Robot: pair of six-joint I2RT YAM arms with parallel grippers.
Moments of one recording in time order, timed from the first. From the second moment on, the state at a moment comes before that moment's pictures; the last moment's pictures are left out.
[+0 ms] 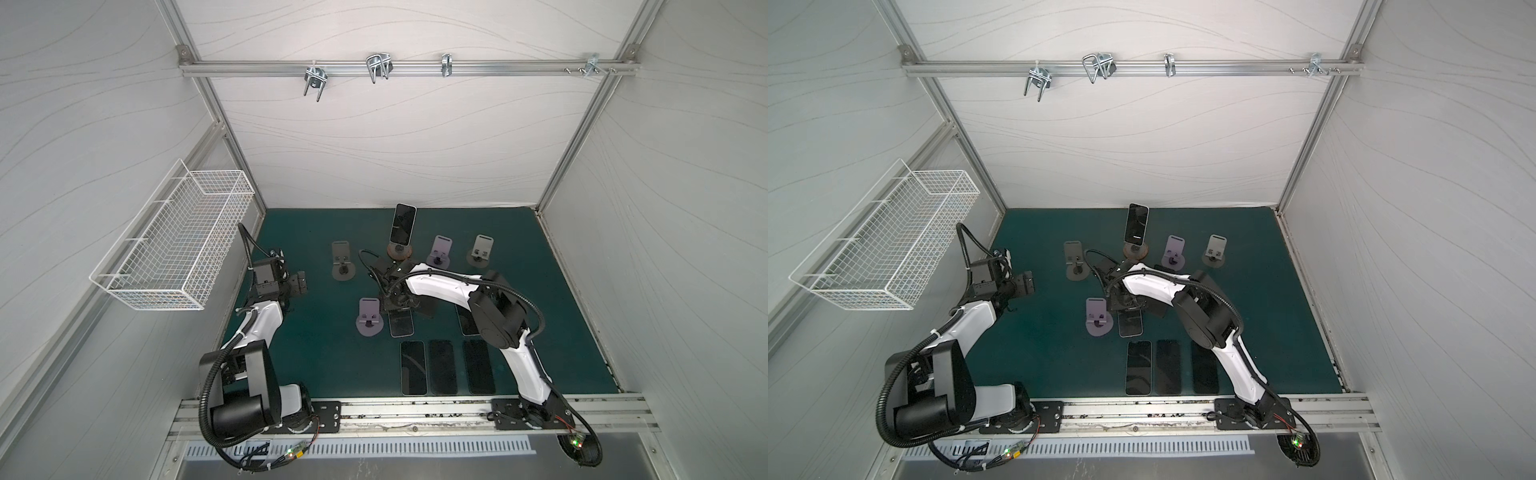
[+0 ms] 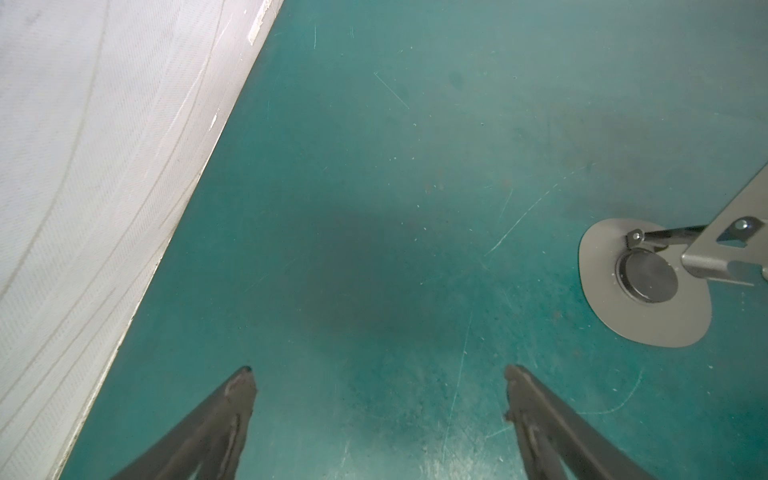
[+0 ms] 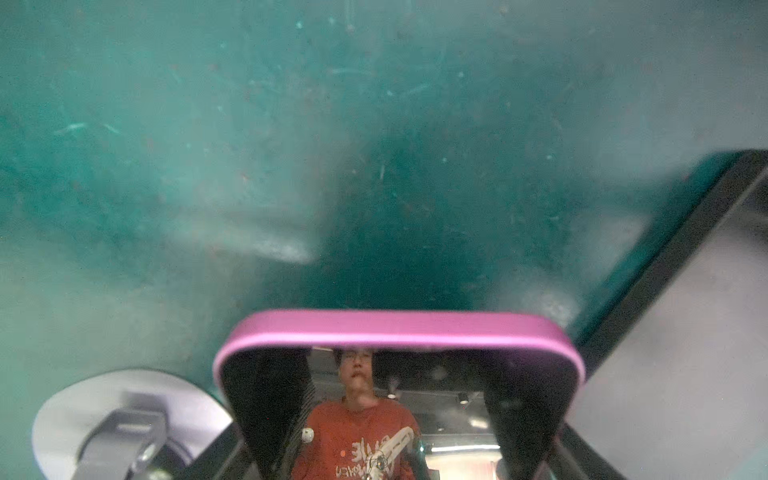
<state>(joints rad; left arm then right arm) 0.28 1.32 0.66 -0.09 -0.01 0.04 0.96 2.21 1.70 -0.90 0.10 0.74</state>
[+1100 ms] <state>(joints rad) 0.28 1.32 0.66 -0.09 -0.01 0.04 0.96 2.22 1.72 -0.91 0.11 0.76</state>
